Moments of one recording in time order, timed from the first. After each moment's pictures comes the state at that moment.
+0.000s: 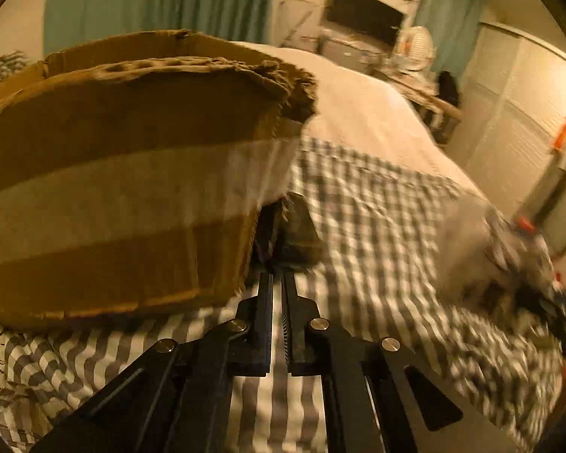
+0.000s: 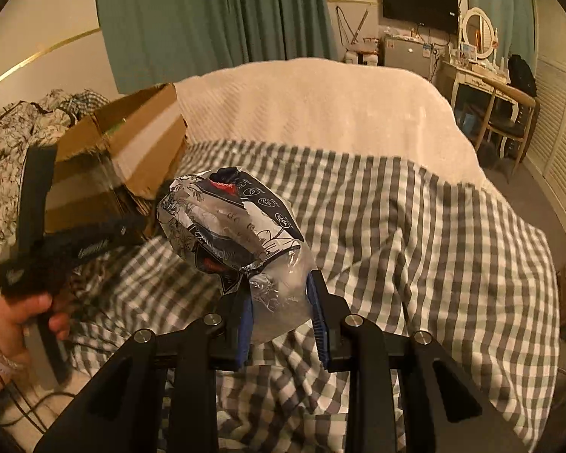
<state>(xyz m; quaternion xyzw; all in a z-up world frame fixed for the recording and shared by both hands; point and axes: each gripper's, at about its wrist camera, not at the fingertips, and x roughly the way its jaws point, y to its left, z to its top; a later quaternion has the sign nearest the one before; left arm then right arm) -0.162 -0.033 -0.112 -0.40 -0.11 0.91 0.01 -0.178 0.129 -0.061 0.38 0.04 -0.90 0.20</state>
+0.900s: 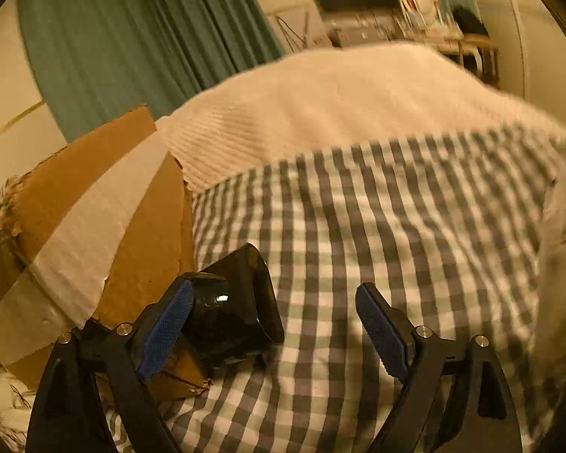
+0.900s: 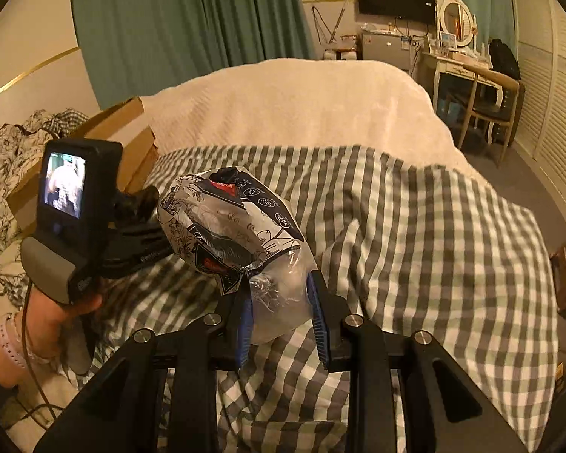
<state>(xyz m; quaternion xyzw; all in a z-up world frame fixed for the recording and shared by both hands) -0.241 0.061 -0.145 -0.38 0.14 0.90 -0.15 -0.200 0.174 -0.081 0.38 0.00 -0.91 0.18</state>
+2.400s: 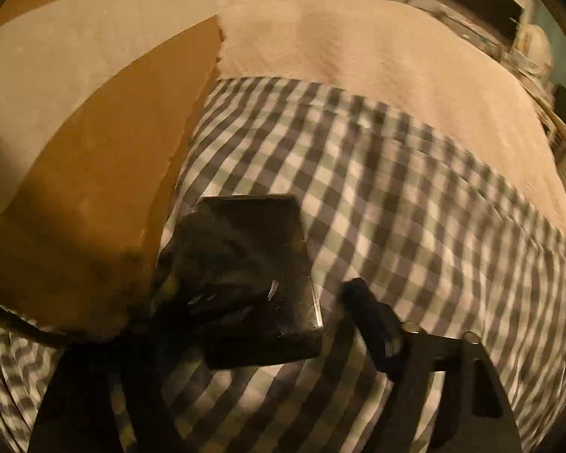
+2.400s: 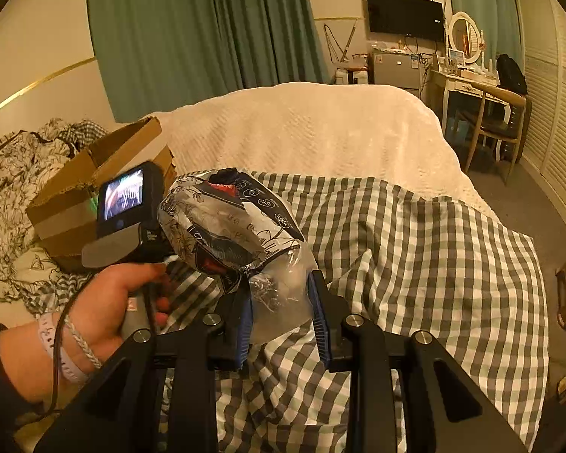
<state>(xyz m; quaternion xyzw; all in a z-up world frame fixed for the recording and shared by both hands) -0.290 0.006 -0.153 -0.48 -0.13 0.84 -0.21 -0.193 0.170 -0.058 0.35 0.01 -0.92 0.19</state>
